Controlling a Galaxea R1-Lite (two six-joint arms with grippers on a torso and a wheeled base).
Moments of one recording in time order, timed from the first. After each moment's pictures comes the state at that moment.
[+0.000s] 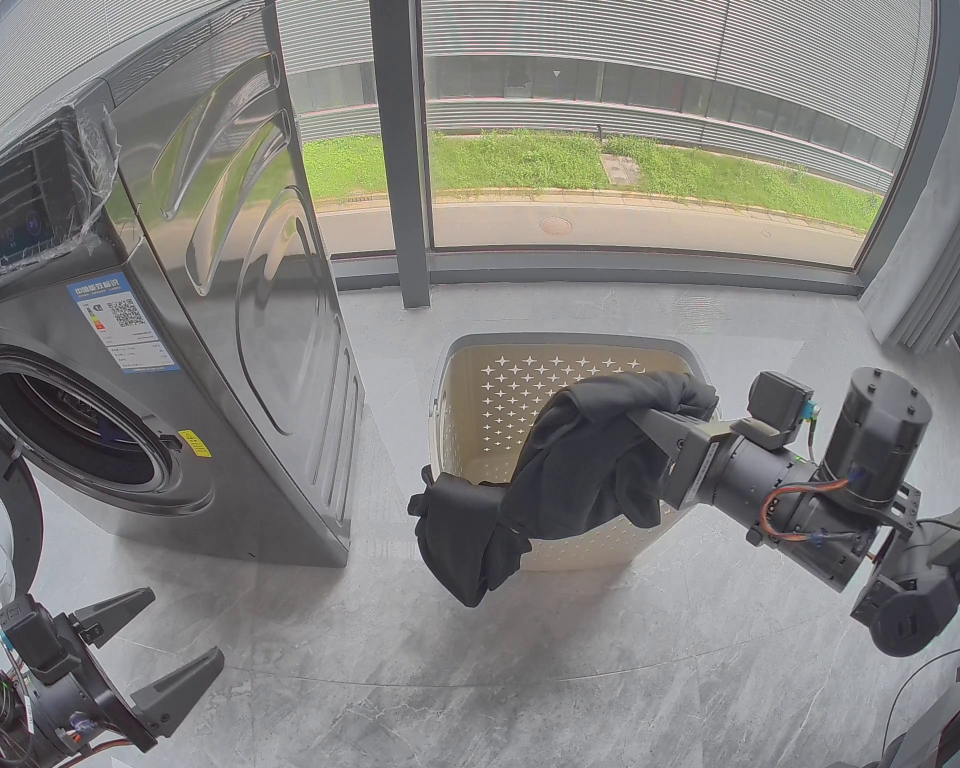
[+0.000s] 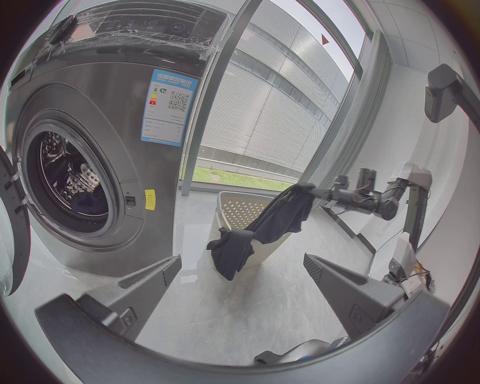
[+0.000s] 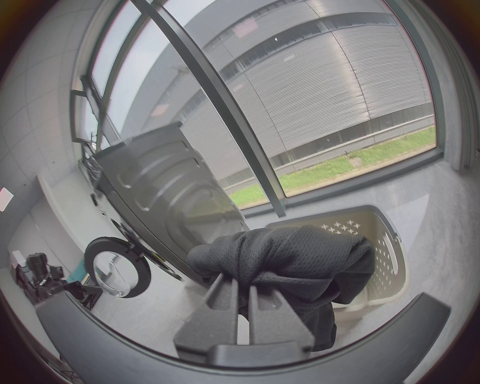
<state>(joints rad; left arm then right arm) -0.56 0.73 -0.05 -0.55 0.05 -0.20 0.66 1.67 -0.56 -1.13 -0.08 0.32</state>
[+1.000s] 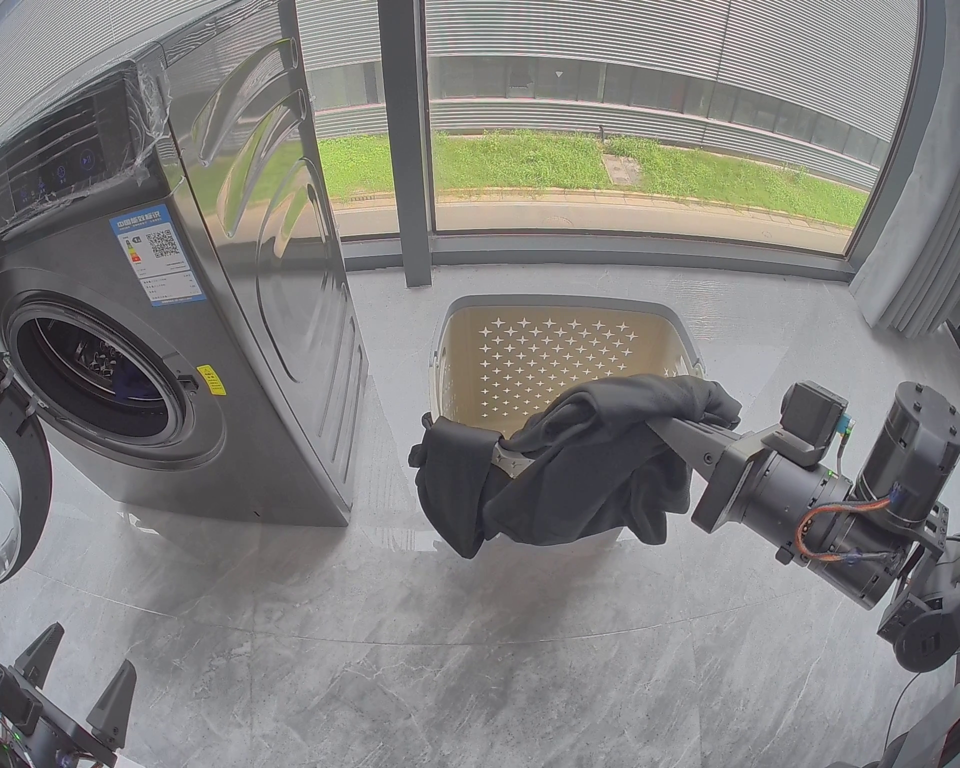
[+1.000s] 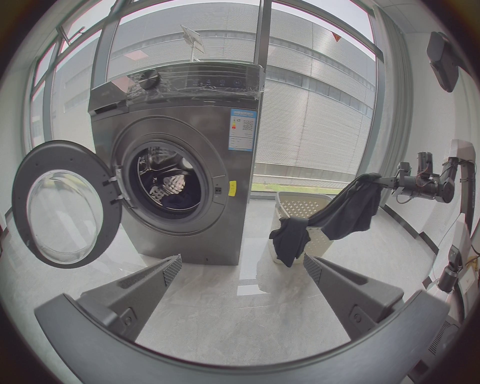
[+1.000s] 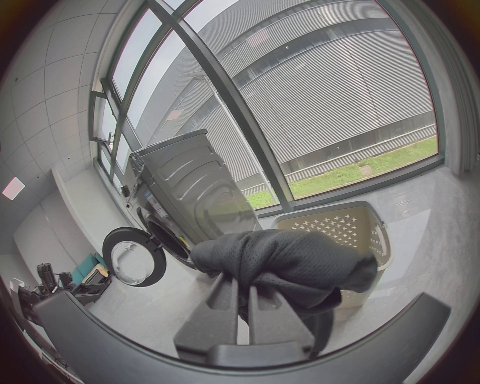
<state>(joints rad) -0.09 0.26 -0.02 -0.17 0.02 -0.07 0.68 1.58 -0.47 -1.18 -0.05 0.29</state>
